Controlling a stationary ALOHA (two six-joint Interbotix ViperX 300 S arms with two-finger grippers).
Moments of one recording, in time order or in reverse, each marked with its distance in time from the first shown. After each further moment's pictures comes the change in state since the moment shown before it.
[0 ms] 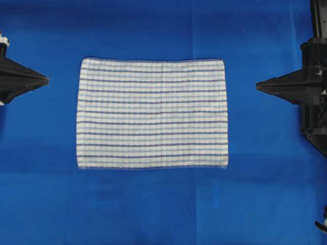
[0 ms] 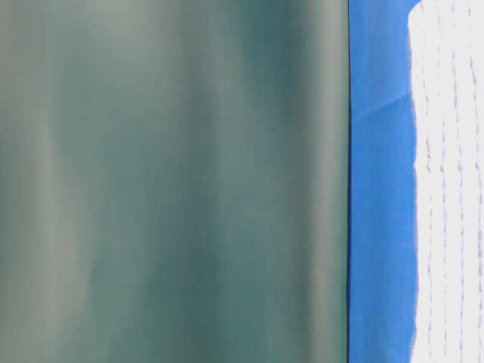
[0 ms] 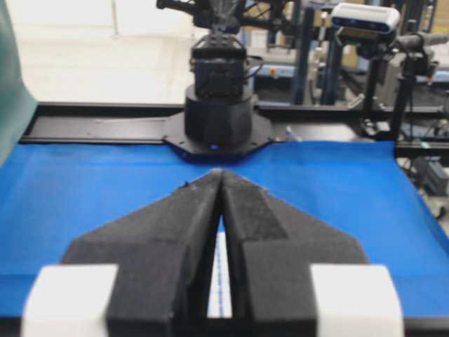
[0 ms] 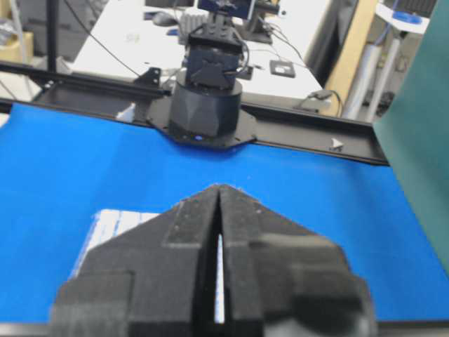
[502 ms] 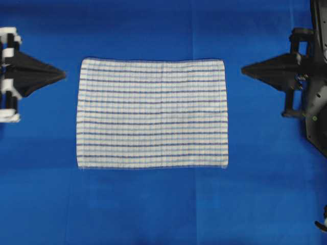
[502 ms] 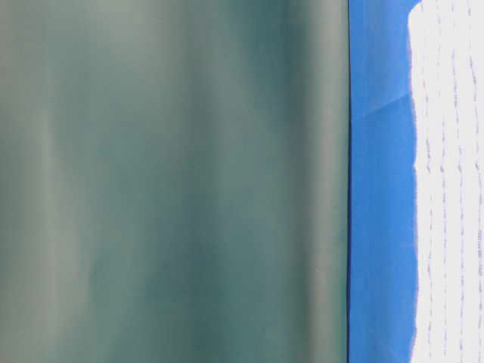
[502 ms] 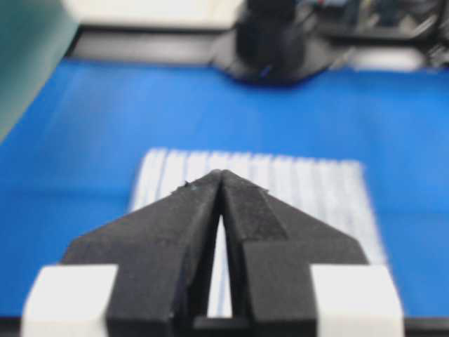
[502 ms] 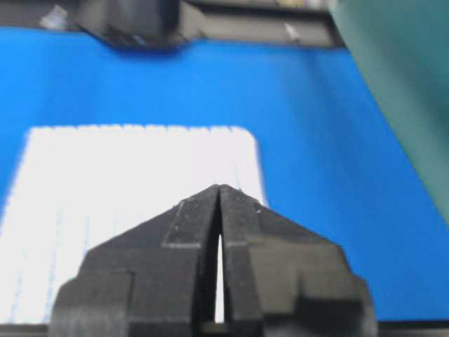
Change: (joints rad) left arm 0.109 0.158 0.014 -0.032 0.014 0.040; right arm -0.184 0.150 -0.017 0.051 0.104 0.017
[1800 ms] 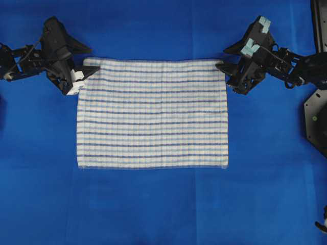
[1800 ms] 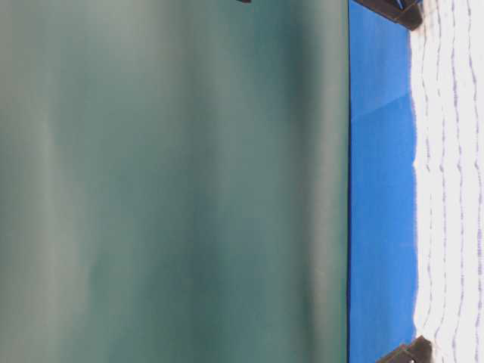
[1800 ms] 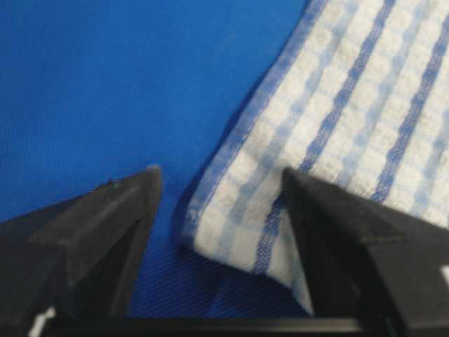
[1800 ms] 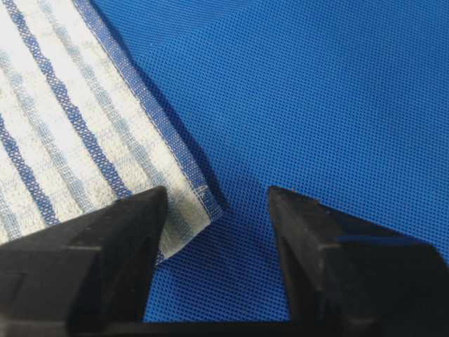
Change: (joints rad) left arm 0.325 0.923 -0.049 -0.015 -0.308 -0.011; right arm -0.261 0.828 -0.017 0.147 -0.333 0.000
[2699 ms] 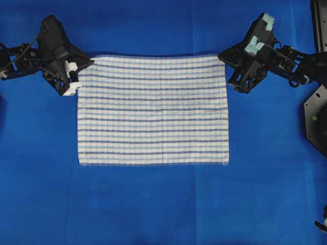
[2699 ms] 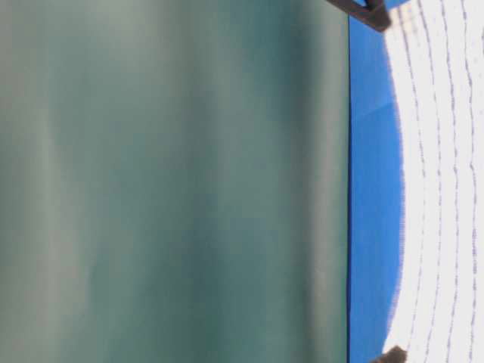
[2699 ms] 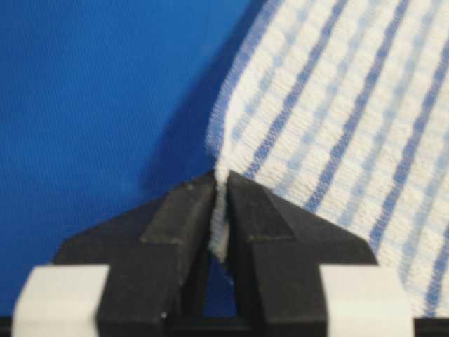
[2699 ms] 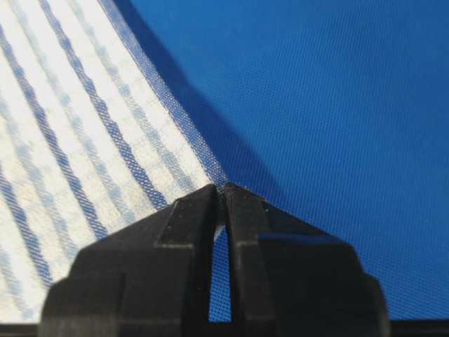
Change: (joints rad) left arm -0.025 -0.156 0.005 0.000 0.146 0.008; right arm 0.012 -0.129 -0.003 0.002 0.087 -0.008
